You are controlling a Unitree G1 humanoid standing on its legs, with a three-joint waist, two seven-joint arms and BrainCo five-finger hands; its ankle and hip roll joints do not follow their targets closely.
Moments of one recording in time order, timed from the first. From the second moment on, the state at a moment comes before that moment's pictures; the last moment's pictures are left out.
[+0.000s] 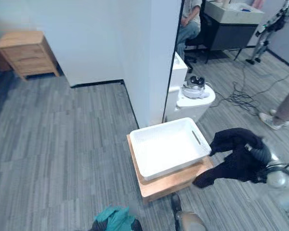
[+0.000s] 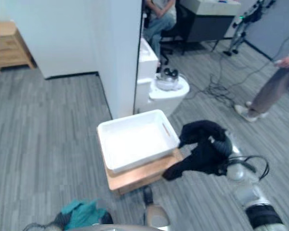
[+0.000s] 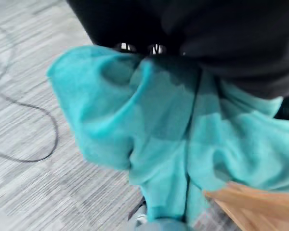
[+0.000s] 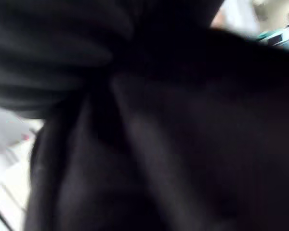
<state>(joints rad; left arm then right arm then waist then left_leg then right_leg) 0.05 0.27 -0.20 1.27 0.14 0.01 0.11 0.00 -0.75 -0.01 0.22 -0.35 -0.03 -0.27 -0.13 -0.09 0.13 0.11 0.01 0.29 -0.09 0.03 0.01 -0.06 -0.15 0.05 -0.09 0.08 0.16</state>
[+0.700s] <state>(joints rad) 0.12 0.22 -0.15 0.99 -0.09 -0.02 0.18 -0.44 -0.88 0.15 -0.02 -0.22 -0.13 -0.25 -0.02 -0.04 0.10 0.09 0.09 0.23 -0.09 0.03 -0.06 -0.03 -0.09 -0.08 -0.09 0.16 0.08</state>
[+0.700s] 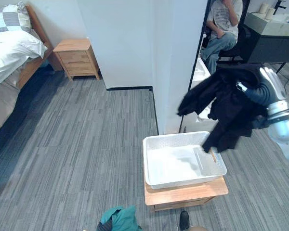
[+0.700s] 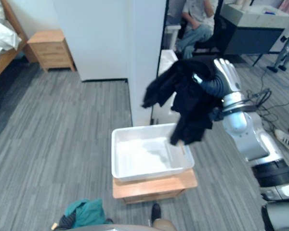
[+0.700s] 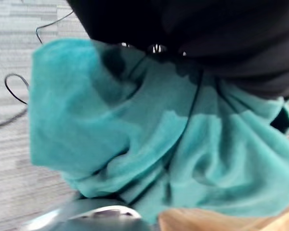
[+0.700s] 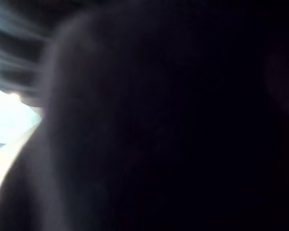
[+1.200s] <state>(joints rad) 0.12 0.50 -0.03 0.15 -0.01 -0.17 0.28 -0.23 -0.68 0.21 0.44 -0.41 0.01 -0.29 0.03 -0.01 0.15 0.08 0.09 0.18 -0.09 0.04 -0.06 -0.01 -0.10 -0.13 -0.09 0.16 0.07</state>
